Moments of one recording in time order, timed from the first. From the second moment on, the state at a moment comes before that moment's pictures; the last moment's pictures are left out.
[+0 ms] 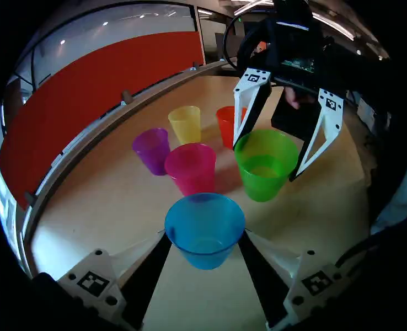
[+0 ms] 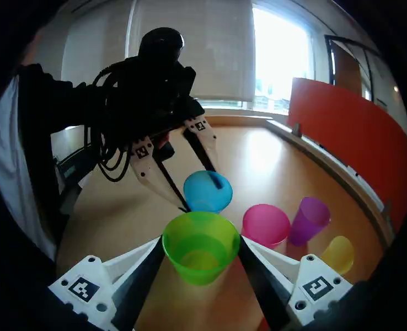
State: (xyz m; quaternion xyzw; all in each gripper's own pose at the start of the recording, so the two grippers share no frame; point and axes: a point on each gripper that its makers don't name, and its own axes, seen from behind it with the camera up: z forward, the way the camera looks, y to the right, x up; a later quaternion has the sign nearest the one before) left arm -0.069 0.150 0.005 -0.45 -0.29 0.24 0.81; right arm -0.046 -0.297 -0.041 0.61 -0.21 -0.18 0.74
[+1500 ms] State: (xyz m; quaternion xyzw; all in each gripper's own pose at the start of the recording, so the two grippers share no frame) left arm -0.102 0.134 -0.004 -0.44 -0.30 0.22 0.81; right arm -0.077 -0.301 -0.040 0.61 -0.22 -0.19 0.74
